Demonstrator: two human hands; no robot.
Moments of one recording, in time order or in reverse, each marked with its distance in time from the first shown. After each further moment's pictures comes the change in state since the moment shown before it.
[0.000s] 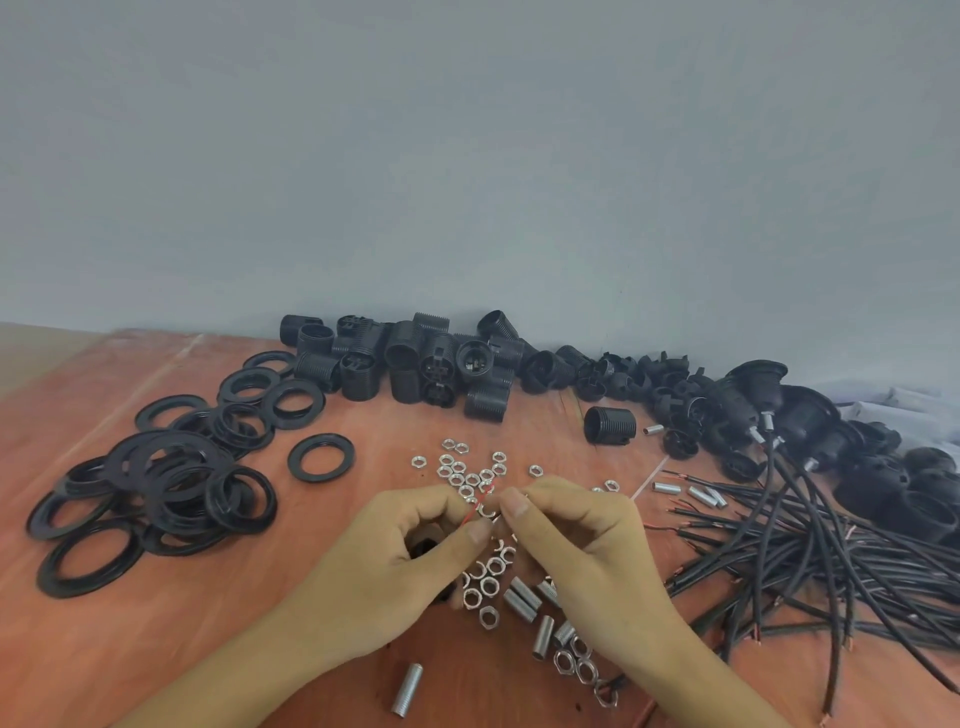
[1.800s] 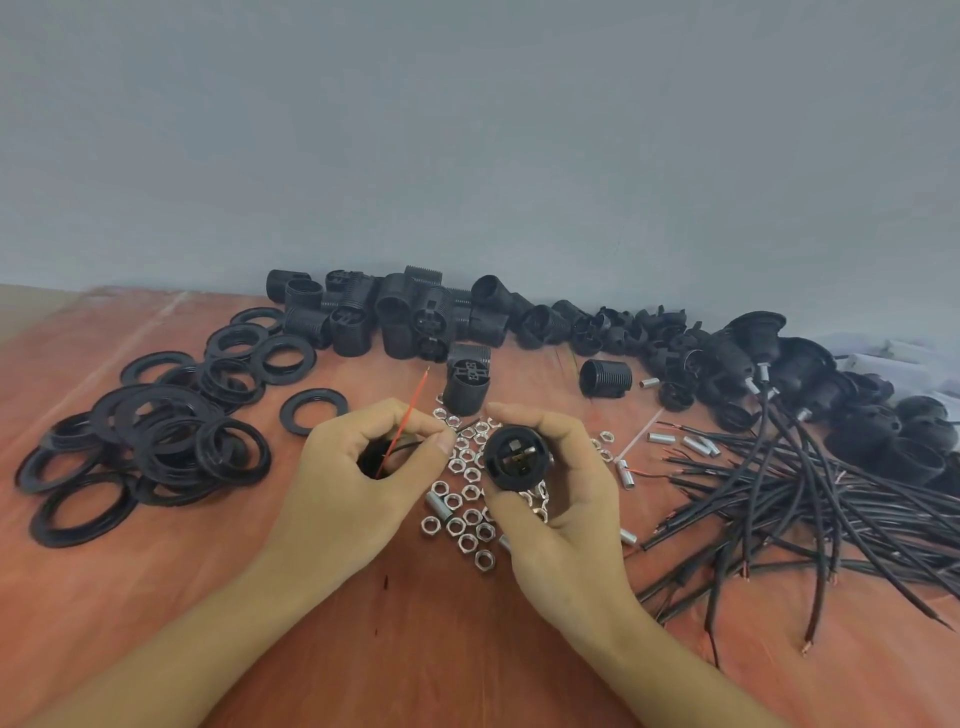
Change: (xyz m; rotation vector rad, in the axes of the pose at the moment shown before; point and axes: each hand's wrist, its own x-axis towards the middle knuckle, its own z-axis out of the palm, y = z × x) left_hand 0.003 -0.013 -0.005 0.240 0.425 0.211; right_hand -0.013 0.014 0.026 -0.035 0.238 -0.133
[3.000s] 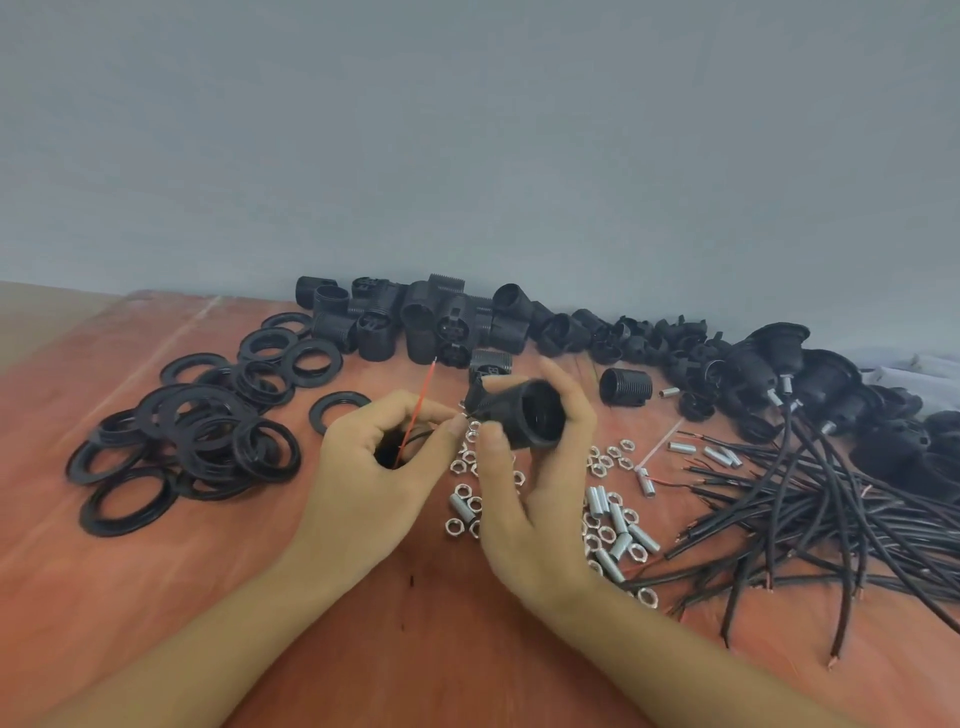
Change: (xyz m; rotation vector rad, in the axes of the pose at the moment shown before) left_hand 0.003 0.000 -0.001 -0.097 0.080 0.016; right_hand 0.014 0.011 0.039 0.010 0.108 -0.190
